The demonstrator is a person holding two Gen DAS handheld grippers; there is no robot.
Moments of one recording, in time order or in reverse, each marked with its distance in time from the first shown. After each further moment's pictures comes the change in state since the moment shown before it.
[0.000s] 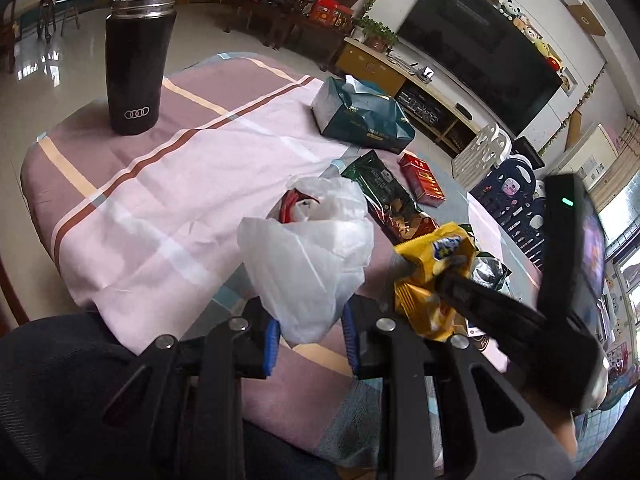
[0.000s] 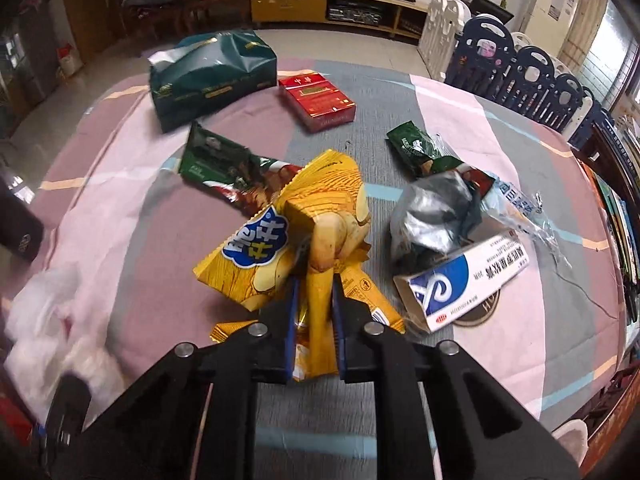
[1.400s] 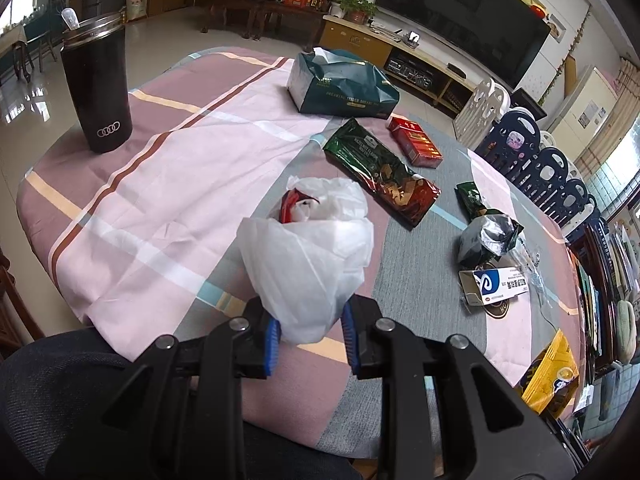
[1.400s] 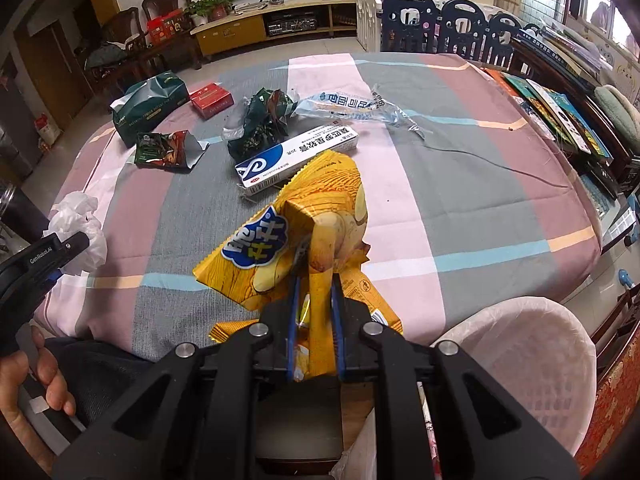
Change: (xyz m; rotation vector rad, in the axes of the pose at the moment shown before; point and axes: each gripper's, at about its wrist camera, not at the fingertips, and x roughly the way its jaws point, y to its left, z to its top) left arm 0.014 -0.028 -0.006 0.160 0.068 0.058; right arm -0.090 -0.127 -0.129 0.243 -0.049 0.008
